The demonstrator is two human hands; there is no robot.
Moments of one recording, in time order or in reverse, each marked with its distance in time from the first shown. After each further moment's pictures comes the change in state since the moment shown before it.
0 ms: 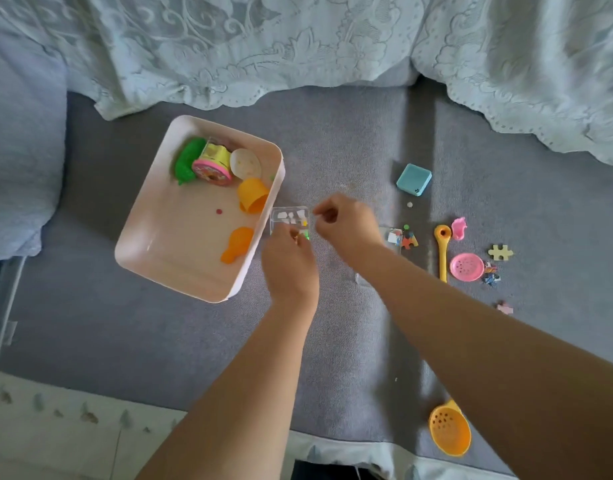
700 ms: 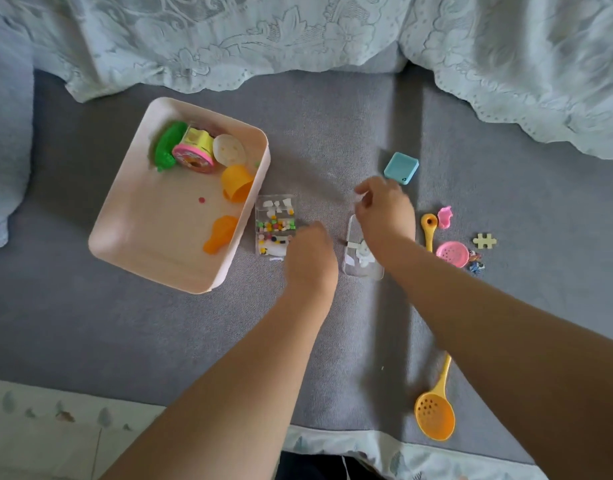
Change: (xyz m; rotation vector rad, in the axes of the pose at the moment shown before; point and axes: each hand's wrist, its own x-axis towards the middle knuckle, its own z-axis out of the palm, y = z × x) left_hand -0.014 0.013 0.035 0.251 -0.346 0.216; right_hand 0.002 0.042 -0.037 -0.321 0.246 0.032
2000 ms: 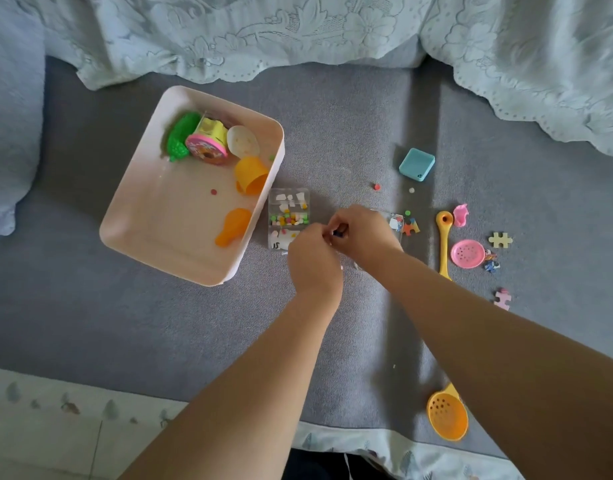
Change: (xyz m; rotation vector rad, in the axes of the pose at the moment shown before) left_hand -0.018 -0.009 -0.001 -0.370 0.205 -0.162; right_hand -0.025 -0.016 0.030 -0.050 -0.354 -0.173
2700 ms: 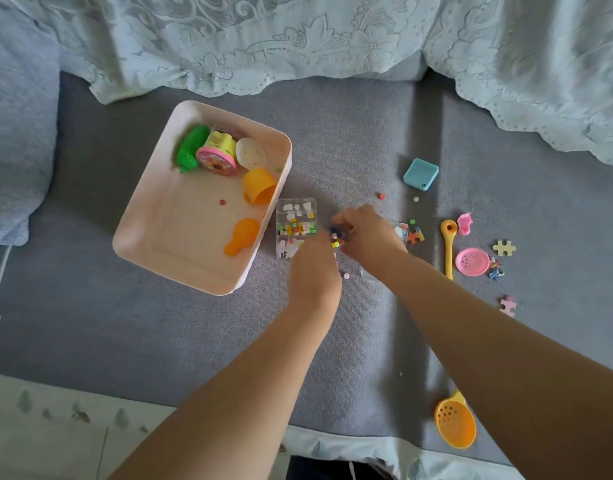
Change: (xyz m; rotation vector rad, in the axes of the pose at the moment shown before) left_hand 0.008 -0.011 -0.017 0.323 -0.154 0.205; right_hand 0.007 -0.004 -0.005 -0.087 -0.063 0.059
